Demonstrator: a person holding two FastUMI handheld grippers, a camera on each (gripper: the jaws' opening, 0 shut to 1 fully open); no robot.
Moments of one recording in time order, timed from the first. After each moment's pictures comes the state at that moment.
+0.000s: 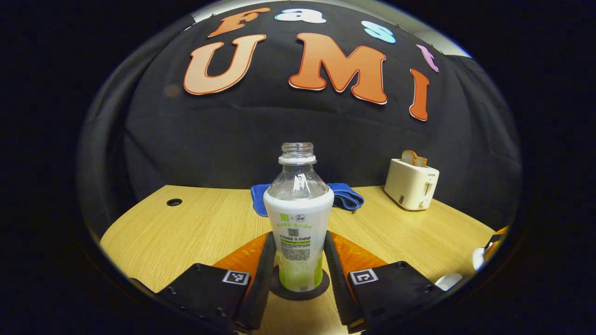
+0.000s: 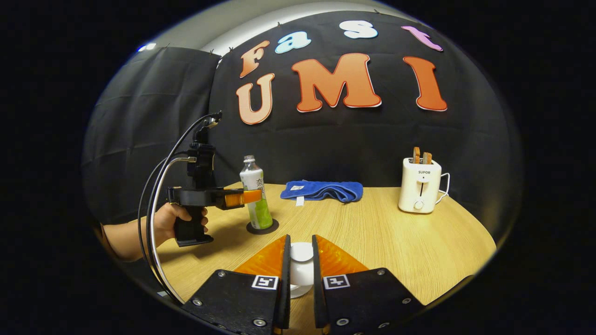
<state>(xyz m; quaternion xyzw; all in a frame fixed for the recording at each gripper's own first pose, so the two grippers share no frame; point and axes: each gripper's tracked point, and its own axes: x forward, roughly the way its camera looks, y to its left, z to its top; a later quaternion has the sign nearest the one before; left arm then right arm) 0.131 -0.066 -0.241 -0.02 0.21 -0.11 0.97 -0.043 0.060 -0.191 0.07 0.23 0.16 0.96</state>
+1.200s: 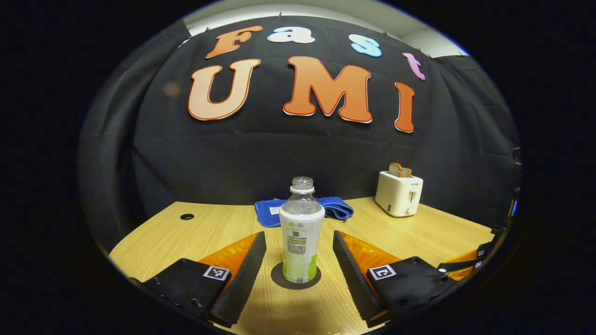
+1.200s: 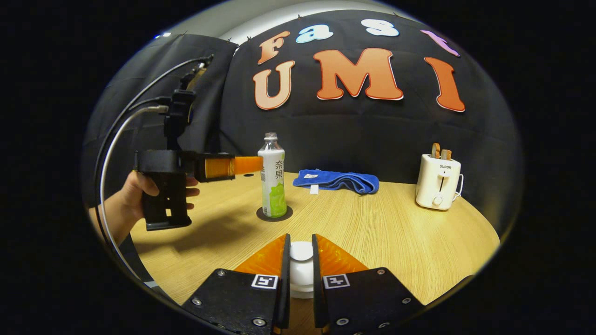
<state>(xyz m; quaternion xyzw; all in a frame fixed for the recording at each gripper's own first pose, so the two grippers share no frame) 0.074 -0.062 -0.180 0.00 0.15 -0.10 0.98 -0.050 0.104 -0.227 0.03 0.24 0.19 0.95</state>
